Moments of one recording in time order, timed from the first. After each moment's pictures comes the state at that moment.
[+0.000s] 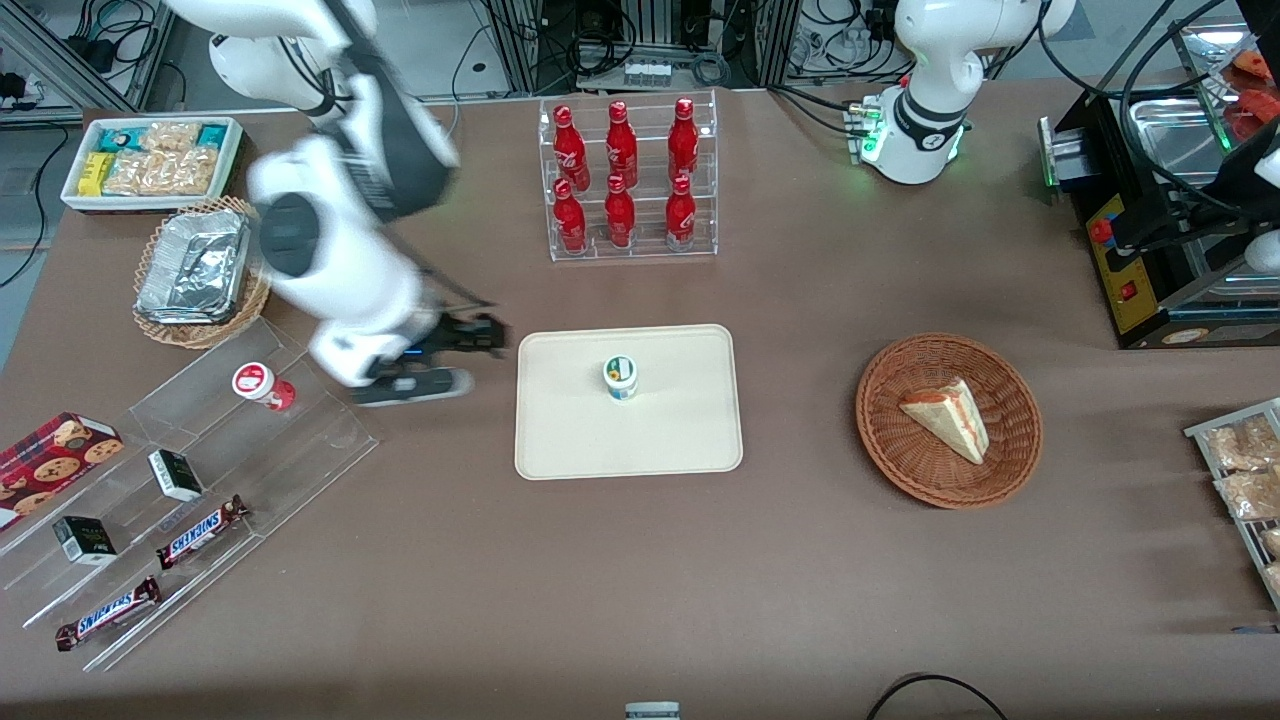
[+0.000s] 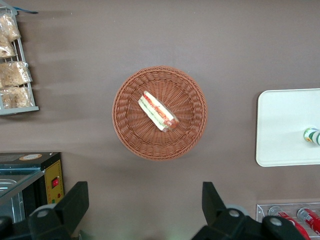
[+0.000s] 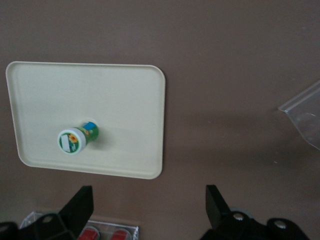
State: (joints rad) arm 0.53 0.14 -0.18 -1.78 0.19 1.84 0.25
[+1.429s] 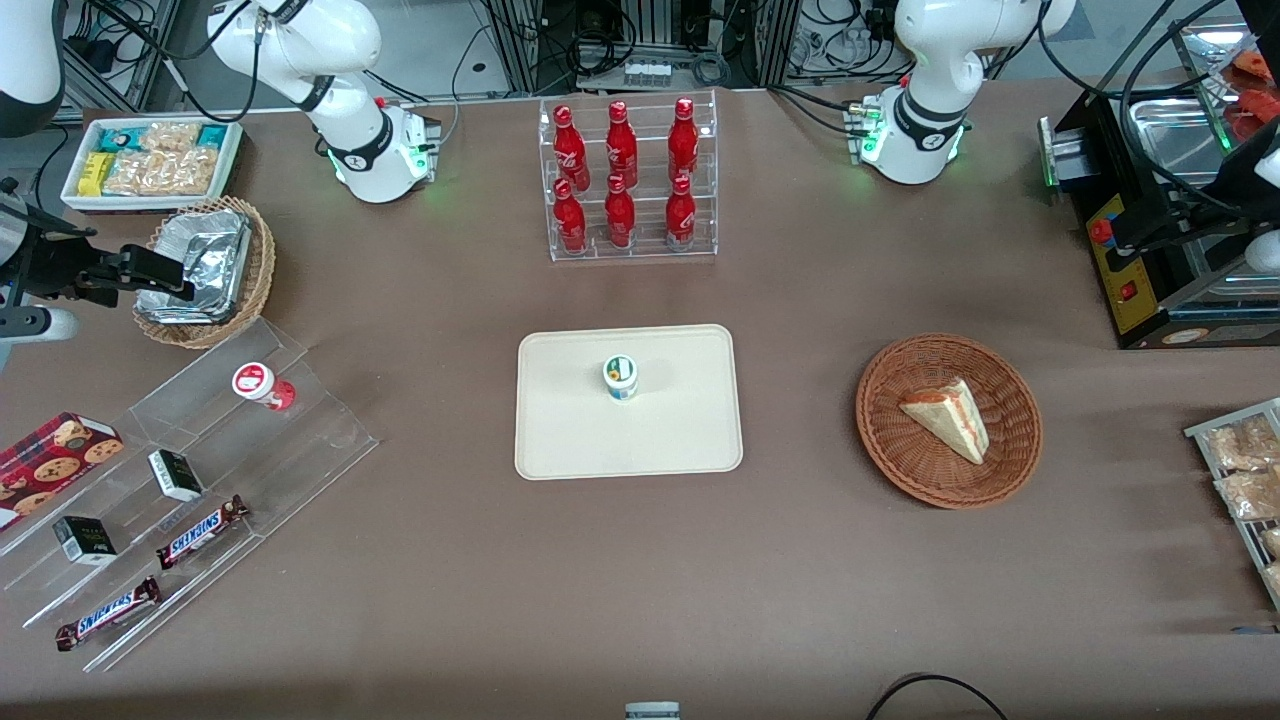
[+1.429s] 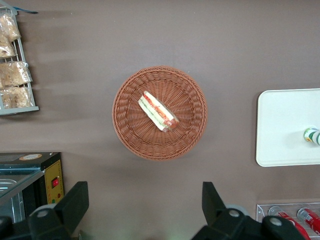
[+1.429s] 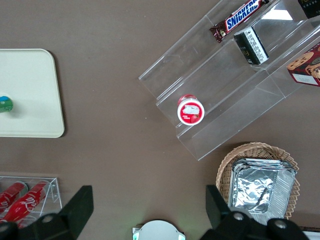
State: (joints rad) arm -0.05 -0.05 -0.04 -1.68 0.04 1.48 -0.09
